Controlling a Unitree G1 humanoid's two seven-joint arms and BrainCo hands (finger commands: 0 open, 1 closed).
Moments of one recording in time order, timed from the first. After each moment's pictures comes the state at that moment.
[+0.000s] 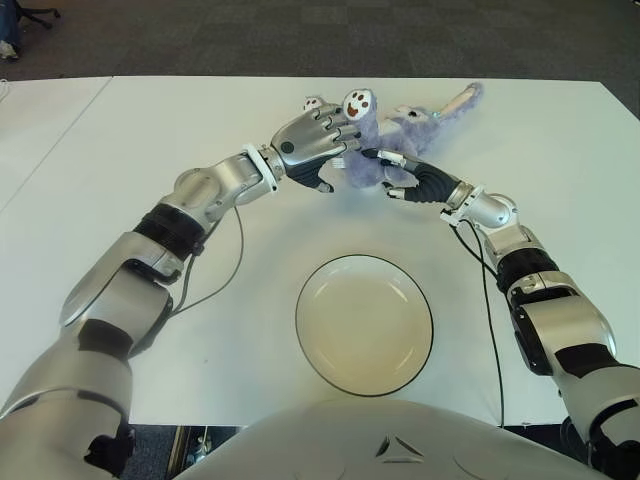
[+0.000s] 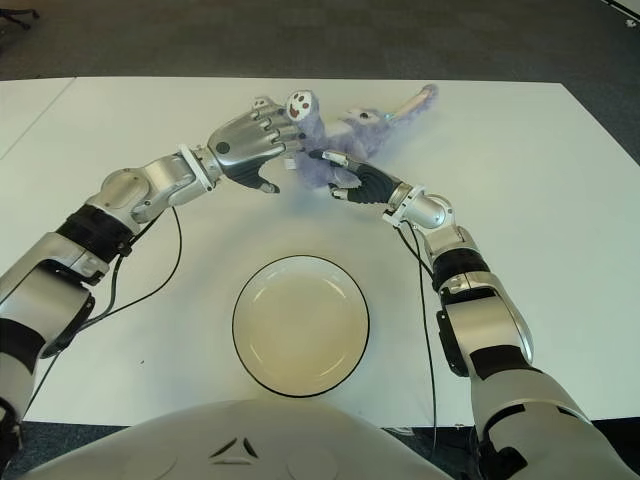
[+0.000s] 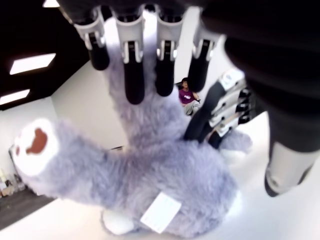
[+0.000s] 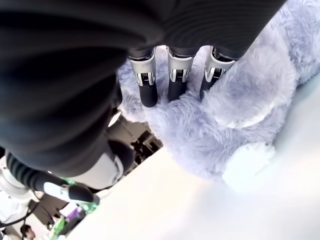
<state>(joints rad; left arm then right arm) -0.80 0.57 -0.61 0.48 1.06 -0.49 0.30 -0.68 -0.42 0.20 0.99 -0.19 -0.83 0.50</state>
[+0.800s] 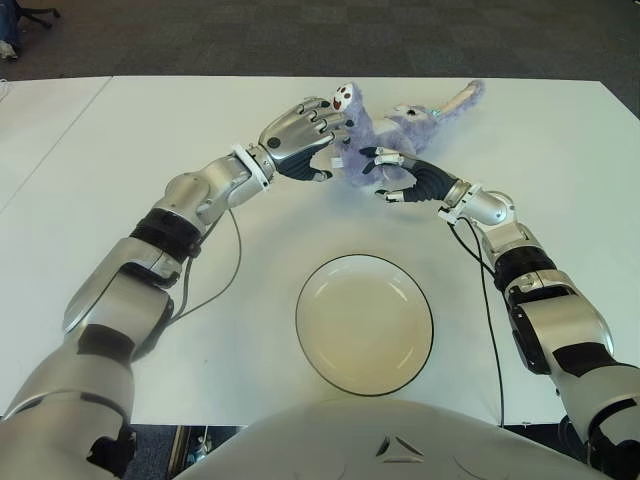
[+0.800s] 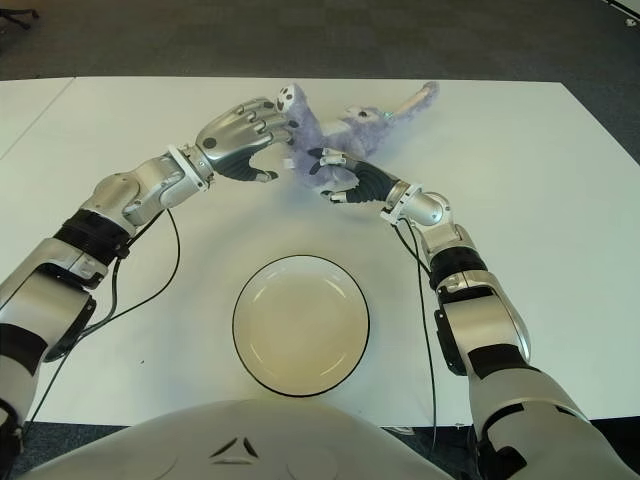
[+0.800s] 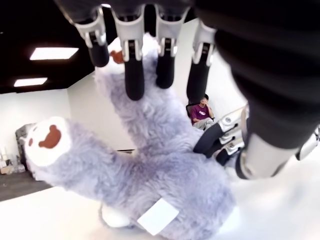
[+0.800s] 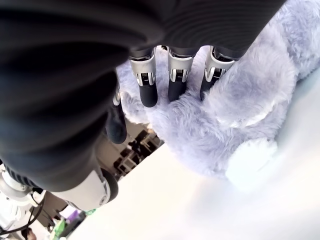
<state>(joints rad) -0.77 0.54 -0.54 0.58 0.91 -0.55 0.30 -0.68 -0.41 0.20 0.97 -0.18 -0.82 0.52</state>
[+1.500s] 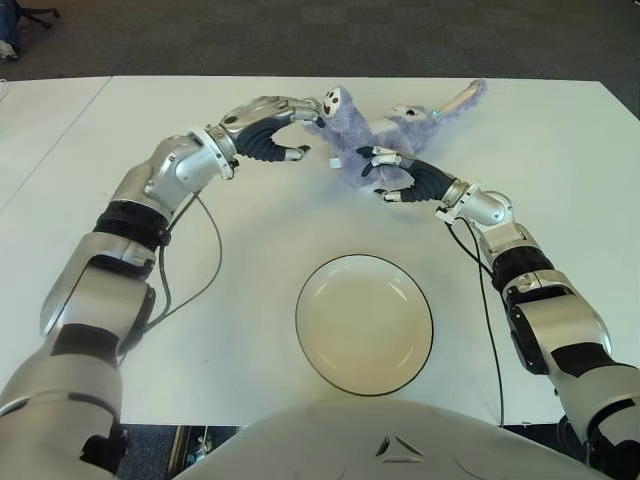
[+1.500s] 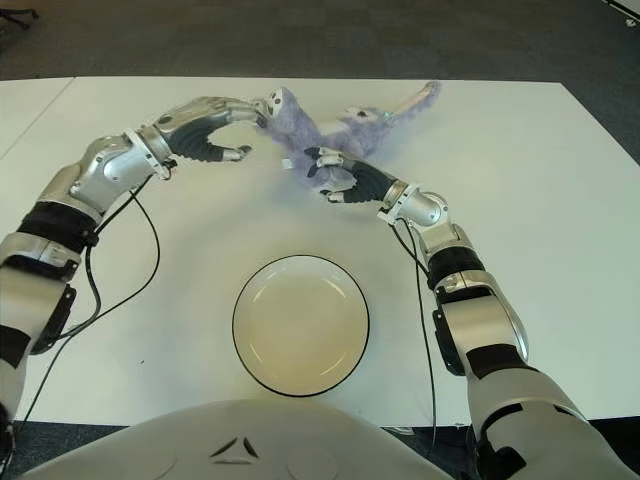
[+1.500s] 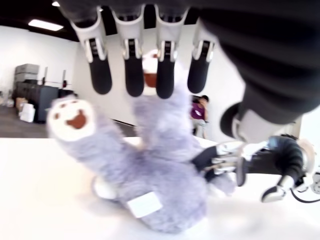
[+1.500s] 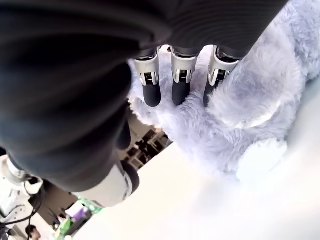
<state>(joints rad) -0.81 0.61 -0.35 0.83 0.46 -0.81 -0.08 -0.68 -0.40 0.20 0.96 -0.17 -0.84 0.52</state>
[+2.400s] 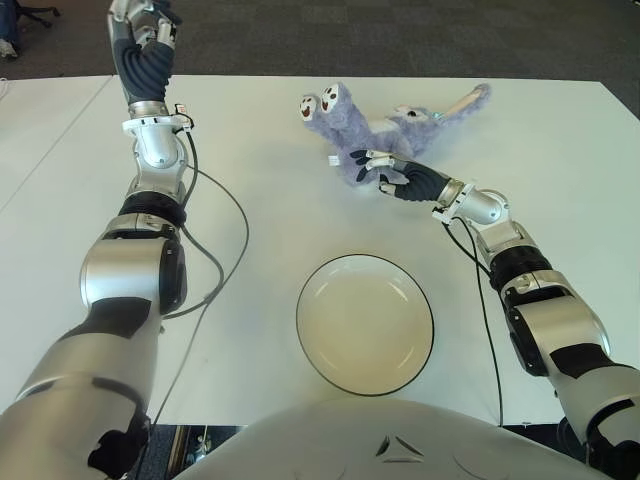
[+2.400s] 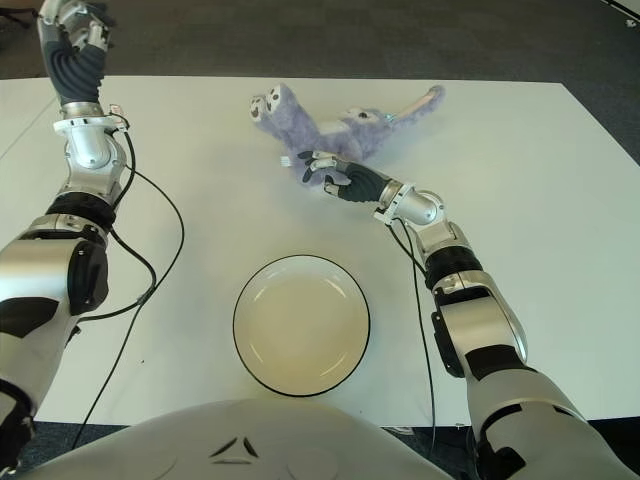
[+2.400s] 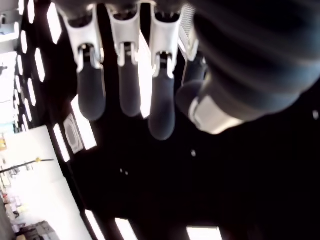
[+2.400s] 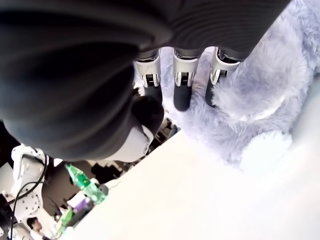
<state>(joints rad) -0.94 0.38 0.19 1.28 0.05 -0.94 0.35 -0.67 -0.40 0.22 0.91 -0.18 -0.81 0.53</state>
